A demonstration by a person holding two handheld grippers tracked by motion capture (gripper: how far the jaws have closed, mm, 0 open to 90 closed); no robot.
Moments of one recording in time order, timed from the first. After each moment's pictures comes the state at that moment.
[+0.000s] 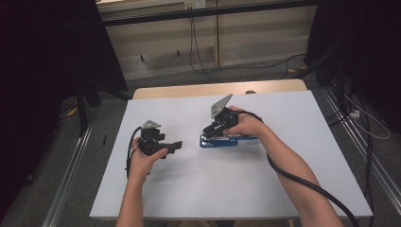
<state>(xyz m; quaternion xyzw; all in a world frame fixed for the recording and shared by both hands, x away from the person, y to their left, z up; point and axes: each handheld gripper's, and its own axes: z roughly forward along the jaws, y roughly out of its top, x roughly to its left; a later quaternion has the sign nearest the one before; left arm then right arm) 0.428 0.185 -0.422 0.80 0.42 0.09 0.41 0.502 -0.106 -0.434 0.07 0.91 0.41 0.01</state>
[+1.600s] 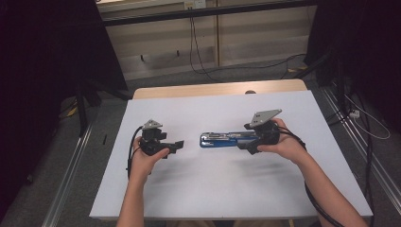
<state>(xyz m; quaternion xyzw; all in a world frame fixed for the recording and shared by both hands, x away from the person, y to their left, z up) 0.425 0.179 -0.418 0.80 0.41 0.10 0.43 0.407 -0.205 -0.416 0.25 0.86 0.41 0.14</state>
